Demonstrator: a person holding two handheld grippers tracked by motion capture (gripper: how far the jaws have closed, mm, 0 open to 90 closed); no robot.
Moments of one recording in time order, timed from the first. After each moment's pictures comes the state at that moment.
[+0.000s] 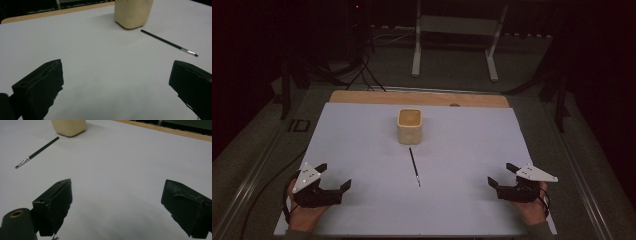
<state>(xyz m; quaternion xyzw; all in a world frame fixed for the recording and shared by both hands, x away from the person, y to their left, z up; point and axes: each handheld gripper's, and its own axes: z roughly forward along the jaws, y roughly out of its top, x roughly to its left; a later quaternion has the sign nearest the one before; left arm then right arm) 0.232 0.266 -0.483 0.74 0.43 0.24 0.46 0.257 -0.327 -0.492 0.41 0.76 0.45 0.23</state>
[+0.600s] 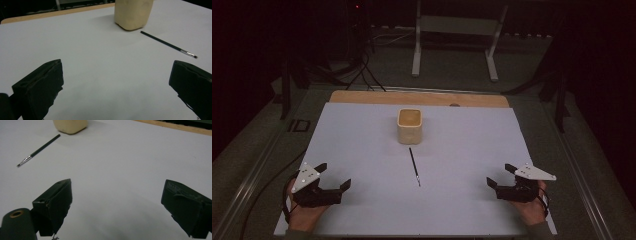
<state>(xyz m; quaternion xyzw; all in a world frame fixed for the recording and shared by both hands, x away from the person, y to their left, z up) 0.233 0.266 -0.484 0.74 0.43 0.24 0.46 0.259 -0.325 -0.493 0.42 0.76 0.45 0.21</state>
